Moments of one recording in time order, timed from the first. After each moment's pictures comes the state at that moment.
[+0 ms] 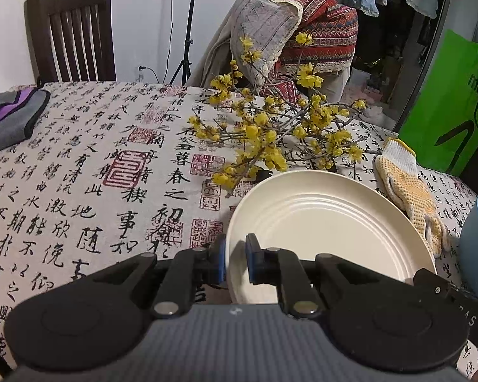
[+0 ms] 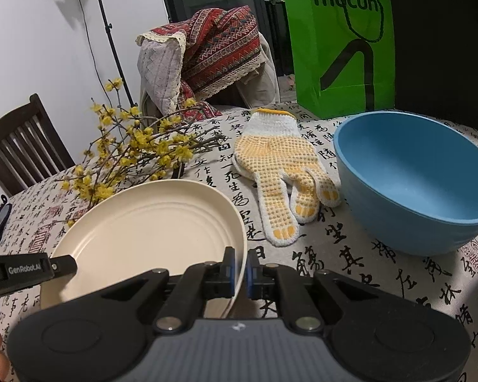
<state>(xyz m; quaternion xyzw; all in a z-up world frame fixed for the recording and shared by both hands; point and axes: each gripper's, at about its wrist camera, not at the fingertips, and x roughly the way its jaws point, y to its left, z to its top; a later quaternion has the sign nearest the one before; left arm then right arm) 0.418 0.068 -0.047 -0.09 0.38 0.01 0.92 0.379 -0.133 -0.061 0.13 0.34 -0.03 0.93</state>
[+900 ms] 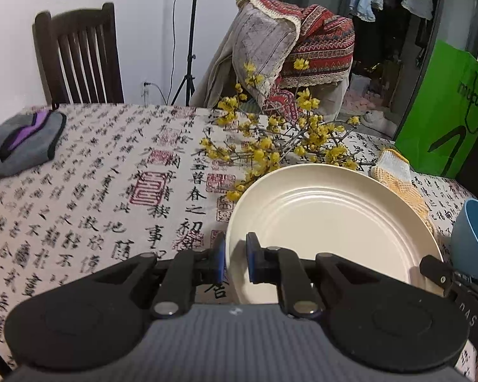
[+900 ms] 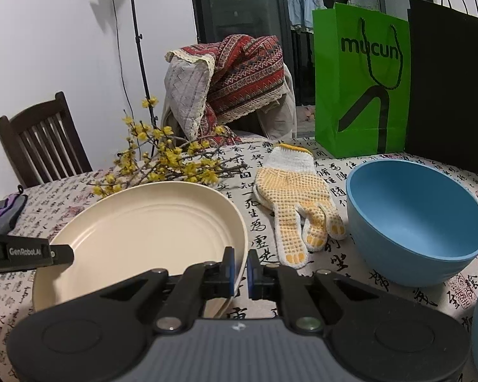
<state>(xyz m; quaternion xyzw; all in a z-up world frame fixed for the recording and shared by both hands) 0.392 0.074 -0.016 -0.06 0.36 0.01 0.93 0.355 -0.117 -0.033 0.08 0.29 0.00 0.95</state>
